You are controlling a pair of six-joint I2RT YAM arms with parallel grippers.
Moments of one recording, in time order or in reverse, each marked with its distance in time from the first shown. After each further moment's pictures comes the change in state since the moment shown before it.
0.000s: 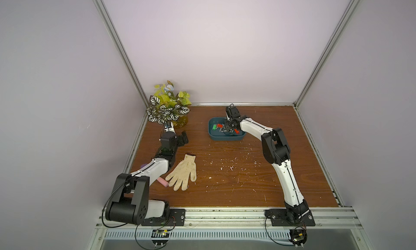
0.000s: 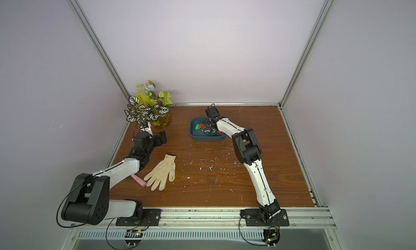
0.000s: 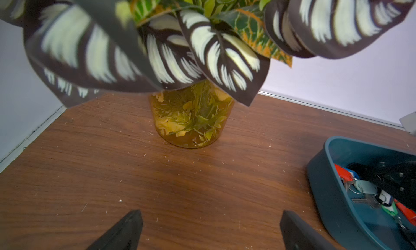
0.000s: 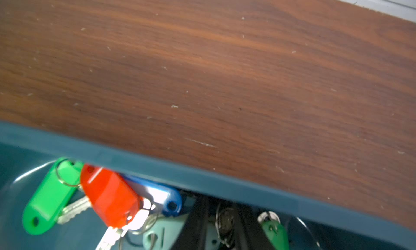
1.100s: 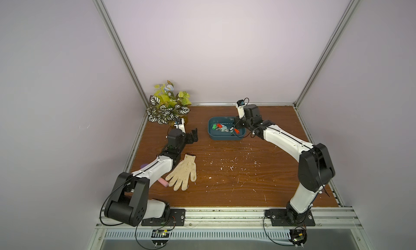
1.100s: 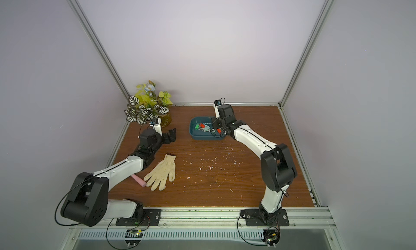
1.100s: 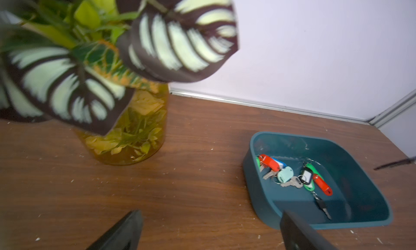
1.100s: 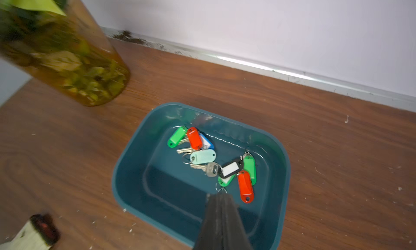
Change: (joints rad) left arm -0.154 0.002 0.095 -0.011 0.085 -0.002; right arm 0.000 -0.719 -0.655 0.256 -0.192 -0.050
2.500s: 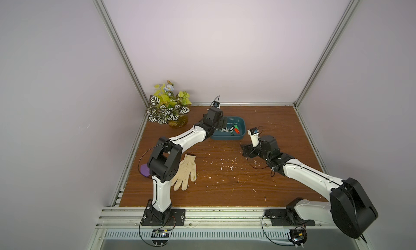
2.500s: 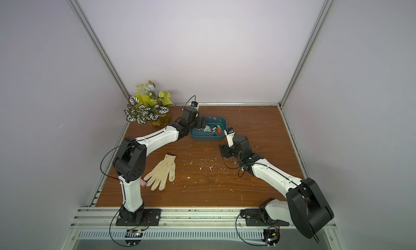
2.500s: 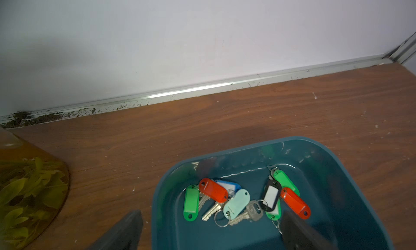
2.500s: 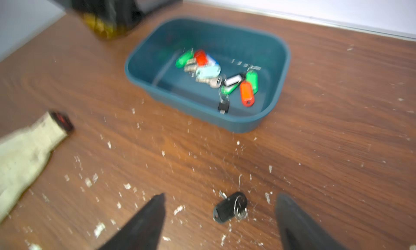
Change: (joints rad) left arm -0.288 0.646 0.876 -0.489 -0.216 0.081; right arm 0.016 -0.453 -0.652 0.234 0.026 -0.003
